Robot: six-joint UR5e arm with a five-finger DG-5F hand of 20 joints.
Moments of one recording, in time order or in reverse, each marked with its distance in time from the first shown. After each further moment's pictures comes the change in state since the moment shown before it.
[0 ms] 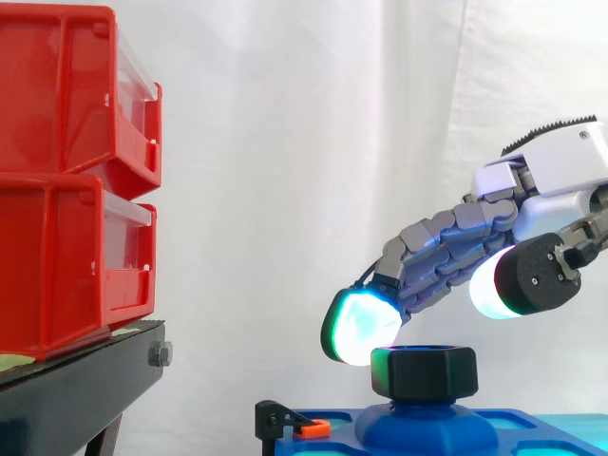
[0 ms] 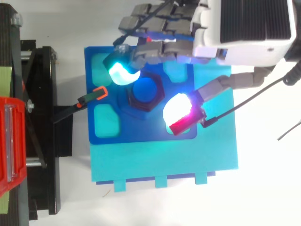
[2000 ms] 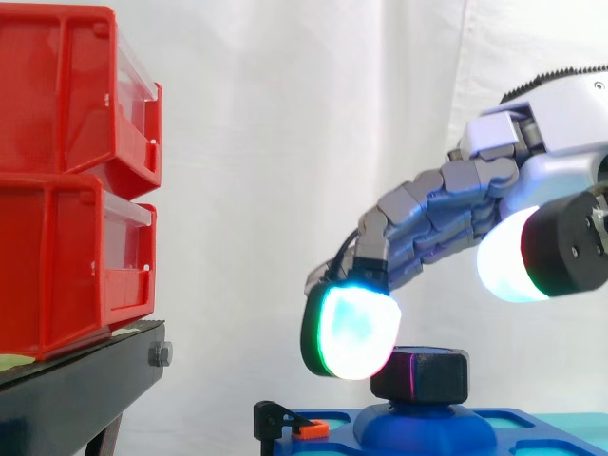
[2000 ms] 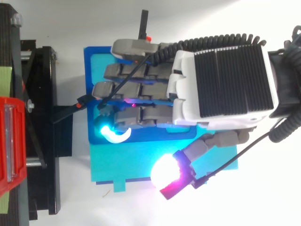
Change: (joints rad) arm 0.074 -0.035 0.057 0.026 -0.059 -0.031
